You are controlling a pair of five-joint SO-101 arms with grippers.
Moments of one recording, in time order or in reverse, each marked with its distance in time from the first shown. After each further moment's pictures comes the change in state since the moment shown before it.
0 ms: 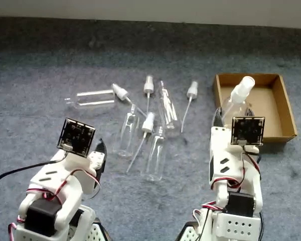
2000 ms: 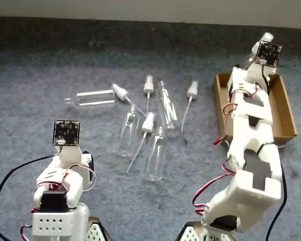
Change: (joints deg) left arm -16.8 -3.1 25.3 -10.0 3.0; right arm 7.5 100.0 -56.8 -30.5 -9.8
